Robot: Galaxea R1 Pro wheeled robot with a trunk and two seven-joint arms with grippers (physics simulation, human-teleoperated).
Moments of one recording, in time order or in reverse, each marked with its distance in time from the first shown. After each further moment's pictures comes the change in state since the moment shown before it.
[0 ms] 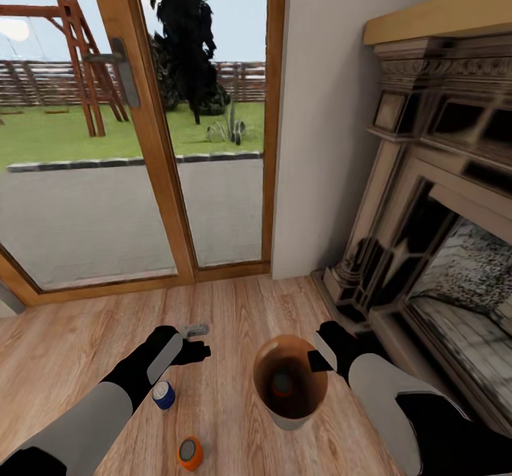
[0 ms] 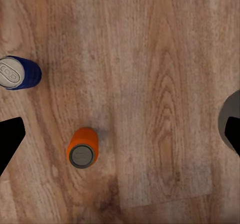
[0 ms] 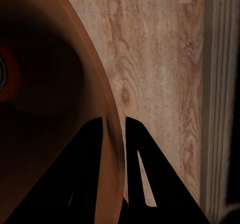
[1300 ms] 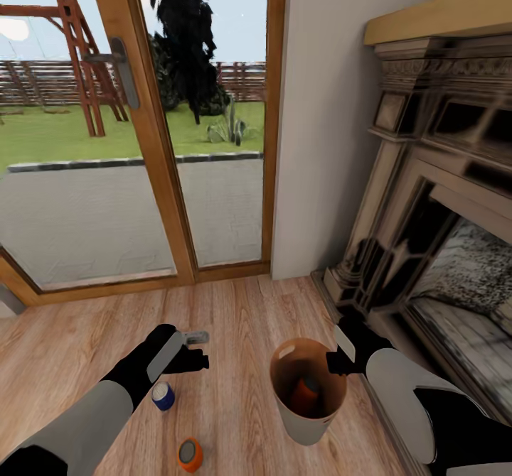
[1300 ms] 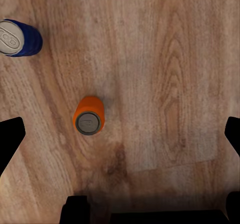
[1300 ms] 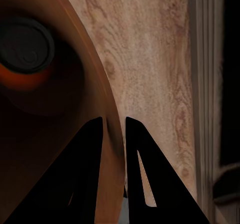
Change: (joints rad) left arm -0.006 -0.002 0.011 0.006 0.007 0.151 0.023; right arm -0.017 -0.081 -0.085 -0.014 -0.003 0.145 0.005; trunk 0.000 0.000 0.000
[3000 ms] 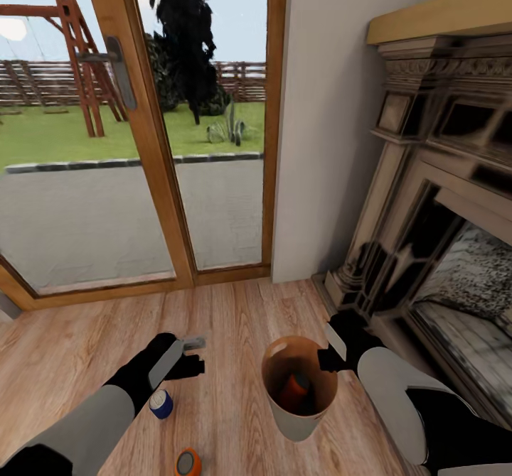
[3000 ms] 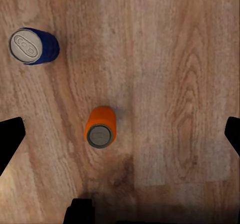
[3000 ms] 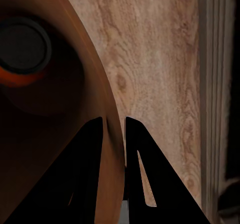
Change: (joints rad) left arm 0.004 -0.012 0.002 0.082 -0.002 -0.103 0.043; right arm -0.002 0.040 -0.005 -0.018 0.004 0.001 -0.010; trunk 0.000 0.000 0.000
